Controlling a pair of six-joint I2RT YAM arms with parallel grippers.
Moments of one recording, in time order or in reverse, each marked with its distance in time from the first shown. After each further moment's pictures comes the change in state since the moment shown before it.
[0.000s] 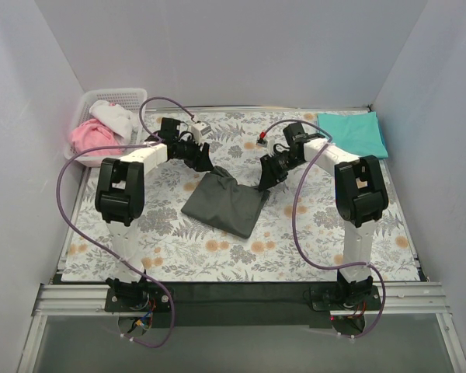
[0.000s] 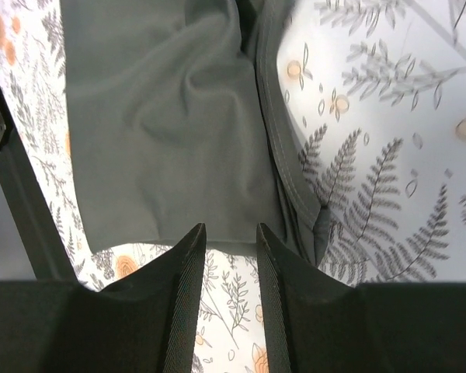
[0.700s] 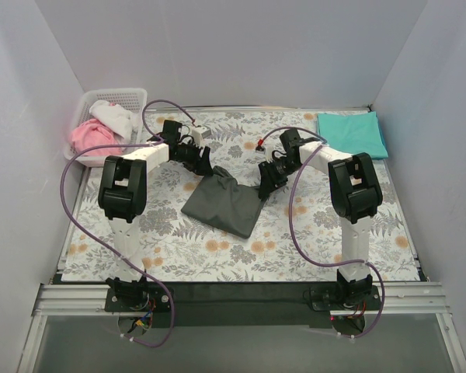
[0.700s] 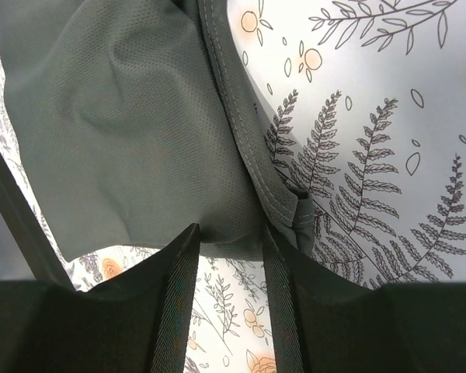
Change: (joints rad) left arm 0.003 0.067 0.035 -0.071 -0.029 -0.019; right arm 0.016 0.060 -0.031 -0.003 0.078 0.050
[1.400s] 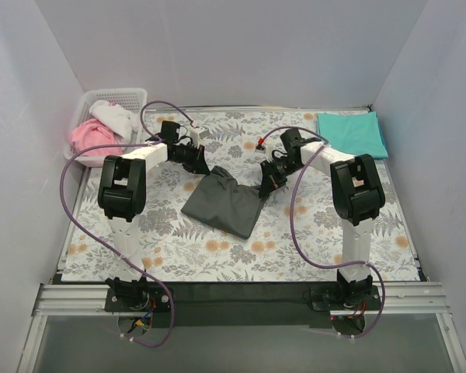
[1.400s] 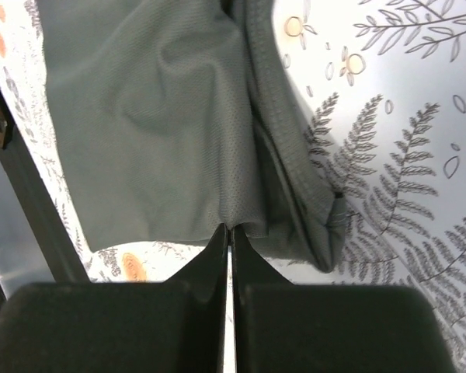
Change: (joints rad) left arm 0.014 0.013 0.005 -0.032 0.073 -0.014; right arm 0.002 -0.020 -0.014 0.003 -0.052 -0.003
